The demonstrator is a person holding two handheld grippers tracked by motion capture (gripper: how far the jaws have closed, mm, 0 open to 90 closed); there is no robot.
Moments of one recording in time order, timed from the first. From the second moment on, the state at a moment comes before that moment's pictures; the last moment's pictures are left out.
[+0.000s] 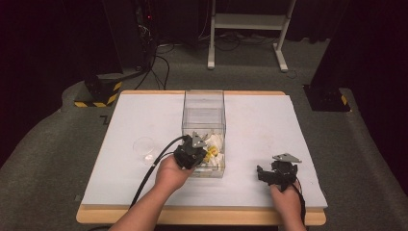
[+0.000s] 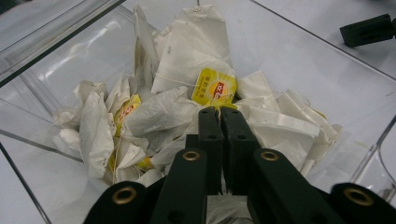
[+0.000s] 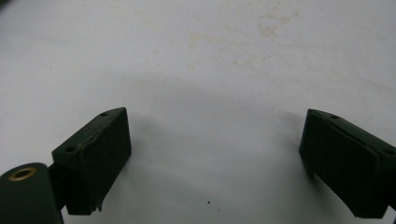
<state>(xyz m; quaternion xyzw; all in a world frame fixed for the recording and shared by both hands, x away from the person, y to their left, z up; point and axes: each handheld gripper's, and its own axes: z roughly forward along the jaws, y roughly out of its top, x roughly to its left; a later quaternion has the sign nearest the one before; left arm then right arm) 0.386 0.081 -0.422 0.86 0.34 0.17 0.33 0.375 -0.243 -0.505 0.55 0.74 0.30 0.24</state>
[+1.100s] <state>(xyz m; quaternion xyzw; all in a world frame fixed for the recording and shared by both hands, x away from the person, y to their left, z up) 0.373 0.122 -0.406 0.79 0.35 0.16 0.47 0.375 -0.243 -0.505 0.55 0.74 0.30 0.24</state>
